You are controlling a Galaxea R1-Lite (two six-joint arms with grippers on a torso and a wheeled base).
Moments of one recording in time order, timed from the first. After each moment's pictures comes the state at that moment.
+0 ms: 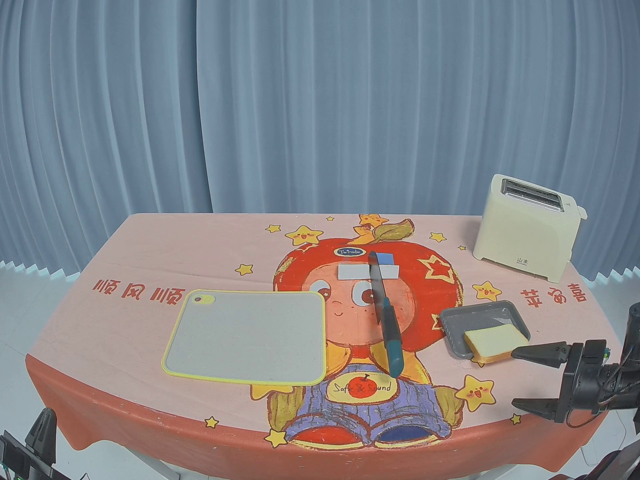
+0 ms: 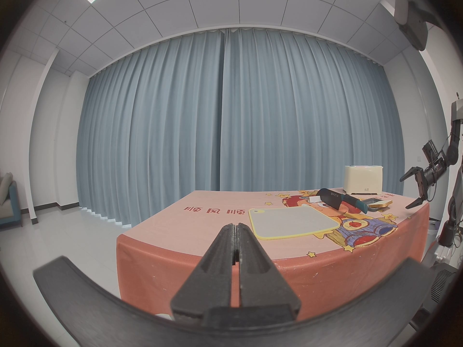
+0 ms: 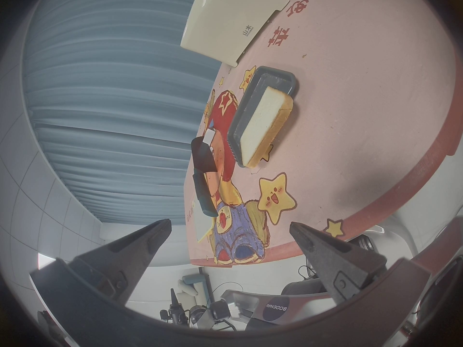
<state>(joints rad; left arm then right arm) 0.00 0.02 -0.02 0.00 0.00 -0.01 0.20 1.27 -0.10 -0.58 0.47 1.18</state>
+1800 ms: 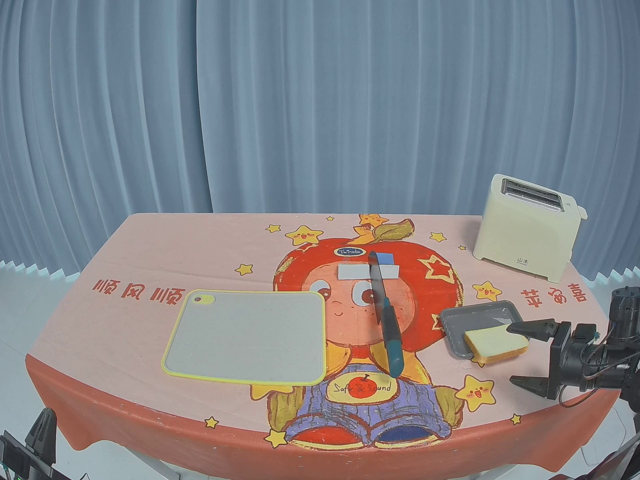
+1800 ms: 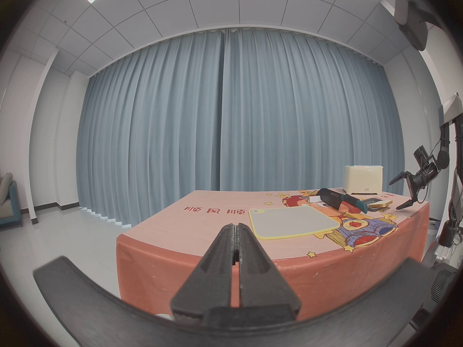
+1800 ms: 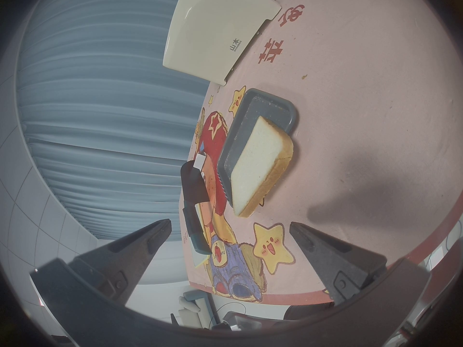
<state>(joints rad) 0.00 0.02 -0.02 0.00 0.00 -0.01 0.09 1.52 -0.14 -0.76 0.48 1.16</state>
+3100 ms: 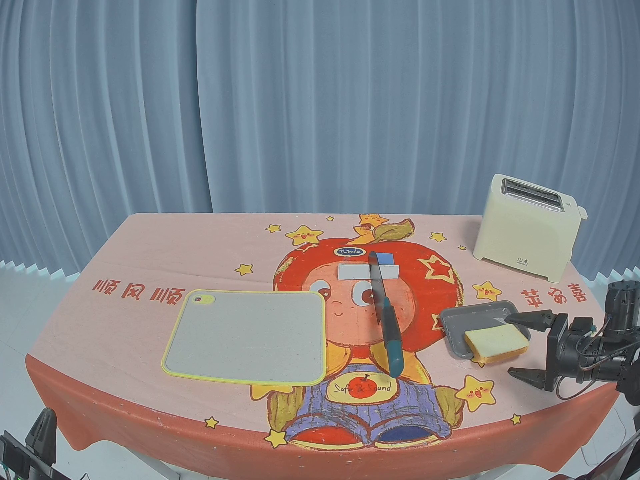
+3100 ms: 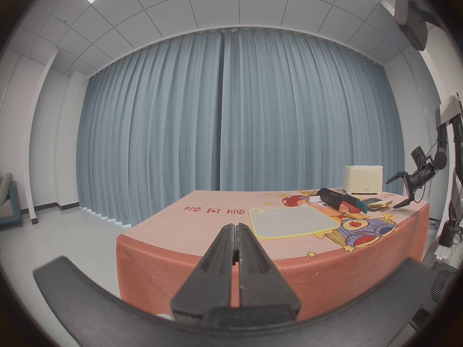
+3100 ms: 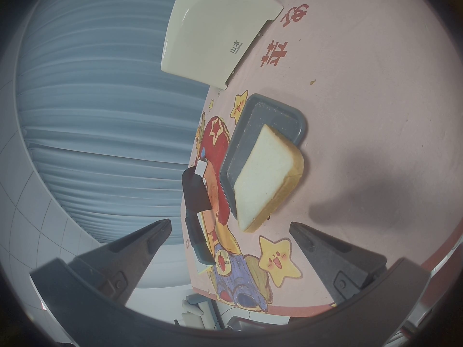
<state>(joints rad) 0.00 0.02 -0.02 0.00 0.00 -0.01 0.08 1.57 -0.17 -0.80 0.48 1.18</state>
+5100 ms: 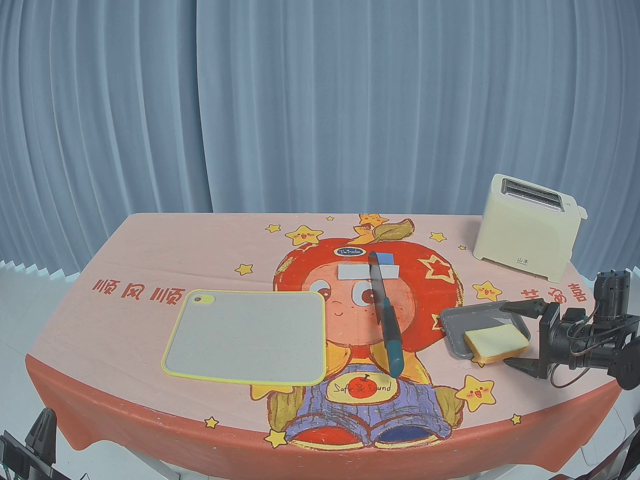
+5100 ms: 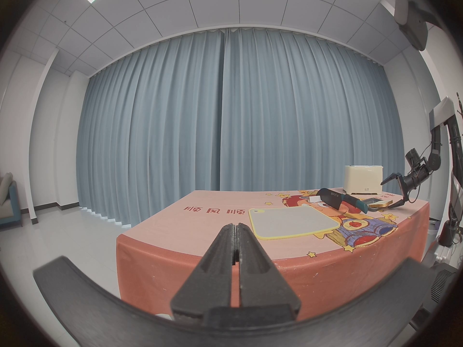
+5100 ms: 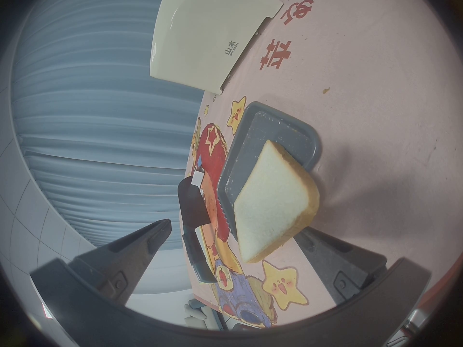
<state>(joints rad) 0.00 0.02 -0.02 0.00 0.00 -0.01 0.05 1.68 -0.25 -0.81 0.48 1.19</state>
